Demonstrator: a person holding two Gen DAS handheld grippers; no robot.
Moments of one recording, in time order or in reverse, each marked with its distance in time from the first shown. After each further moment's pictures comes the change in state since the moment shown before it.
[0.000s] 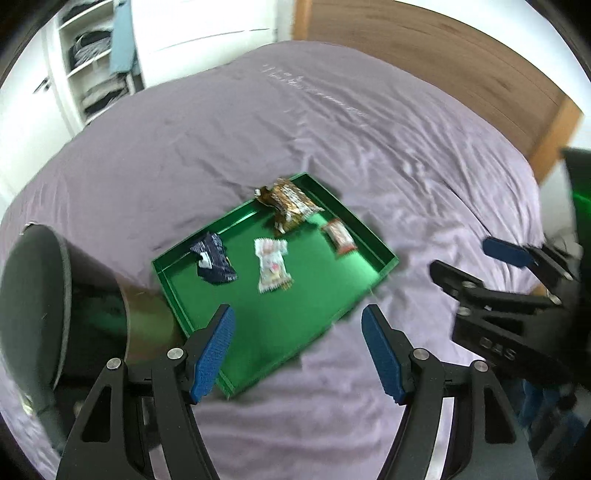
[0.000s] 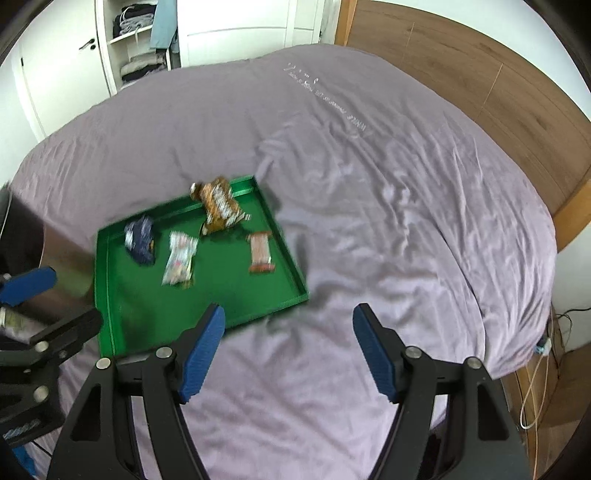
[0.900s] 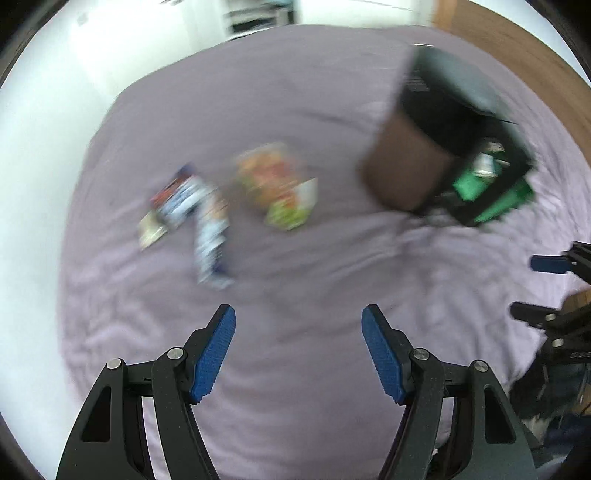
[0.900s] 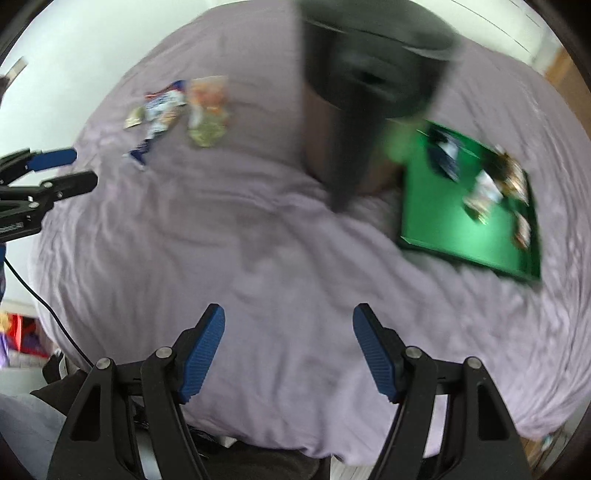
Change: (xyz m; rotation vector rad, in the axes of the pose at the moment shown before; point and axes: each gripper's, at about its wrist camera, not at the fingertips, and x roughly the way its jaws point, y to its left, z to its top) left arm -0.137 0.269 -0.269 -0.344 0.136 0.286; right arm -0.059 0.297 -0.120 -0.568 0.238 0.418
